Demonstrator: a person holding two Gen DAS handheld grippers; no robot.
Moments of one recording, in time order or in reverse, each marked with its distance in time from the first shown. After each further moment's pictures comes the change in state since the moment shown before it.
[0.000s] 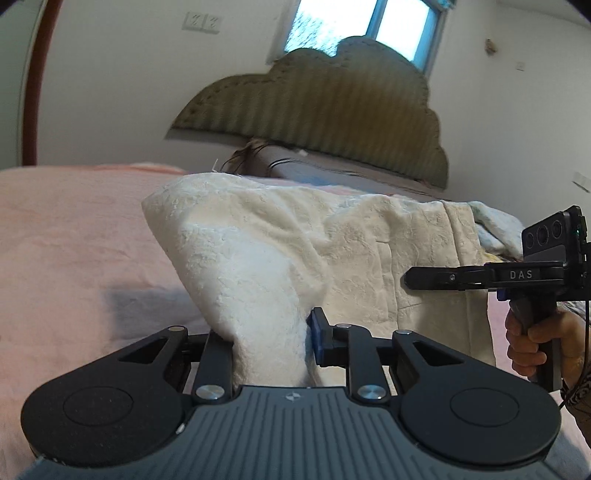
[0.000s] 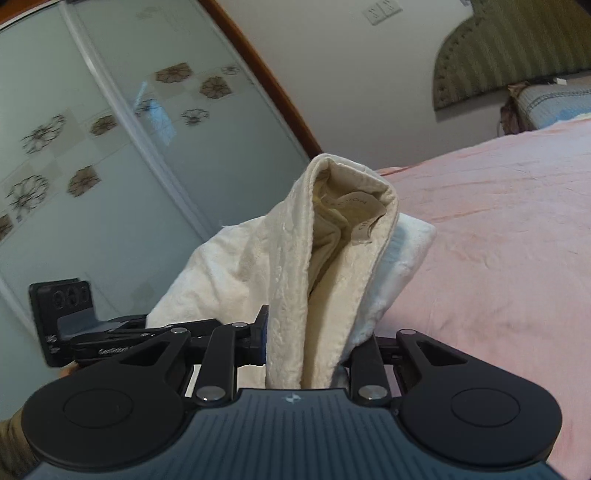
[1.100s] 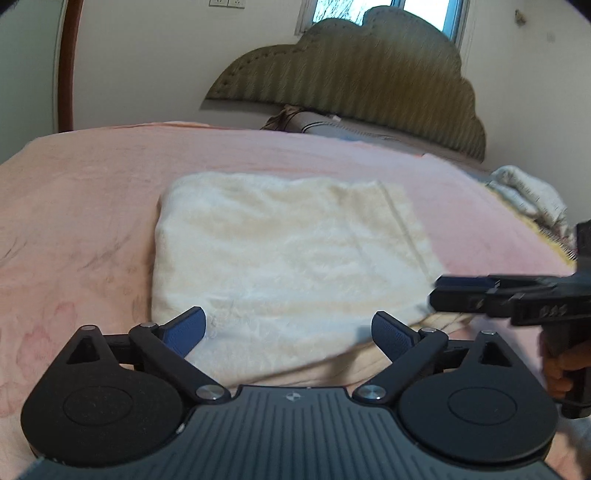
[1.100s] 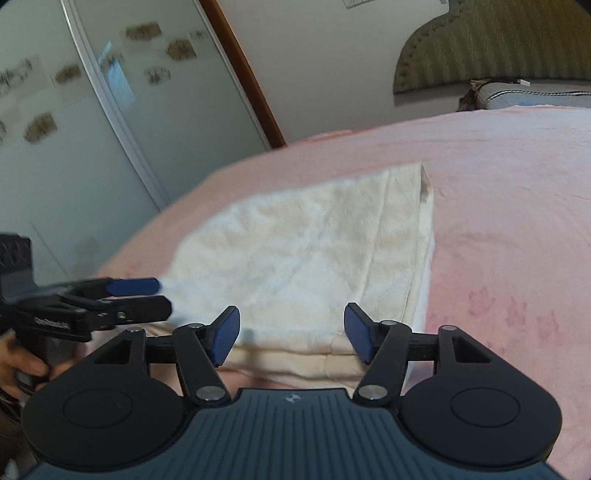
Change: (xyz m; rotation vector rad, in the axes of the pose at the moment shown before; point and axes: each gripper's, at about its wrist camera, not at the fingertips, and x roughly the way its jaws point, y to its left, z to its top) left arm -0.026 -0.028 -0.049 0.027 0.064 0.166; right arm -0.011 0.028 -0.088 -0.087 0.061 -0.226
